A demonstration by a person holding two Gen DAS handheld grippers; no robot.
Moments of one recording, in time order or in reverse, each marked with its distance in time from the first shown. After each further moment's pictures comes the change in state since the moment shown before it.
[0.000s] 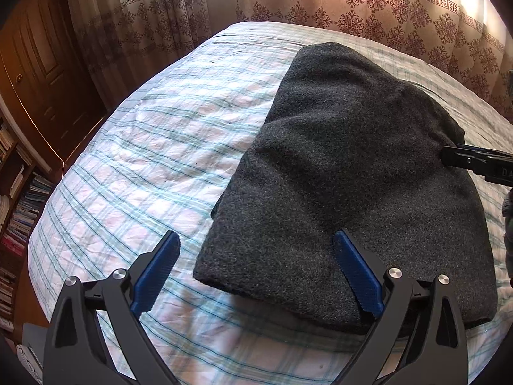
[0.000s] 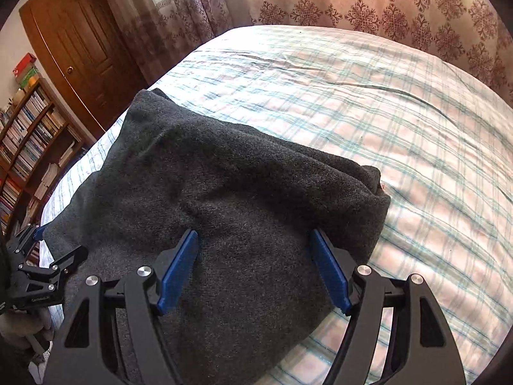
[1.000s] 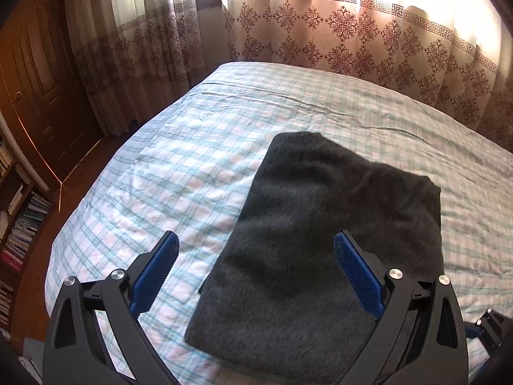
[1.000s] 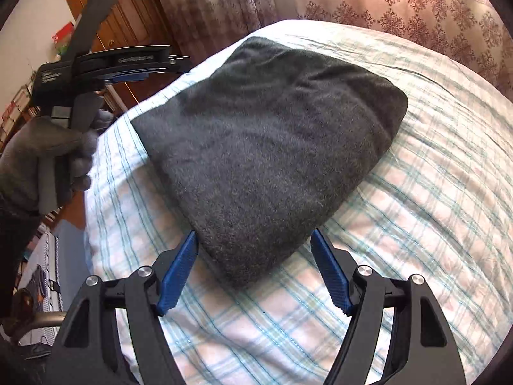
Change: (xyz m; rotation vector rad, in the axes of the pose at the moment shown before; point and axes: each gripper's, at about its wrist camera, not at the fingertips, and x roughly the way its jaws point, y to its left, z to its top) left arm -0.038 -0.029 0.085 0.008 -0.091 -0.038; right arm -0.083 0.071 -0.121 -0.048 -0.018 0.151
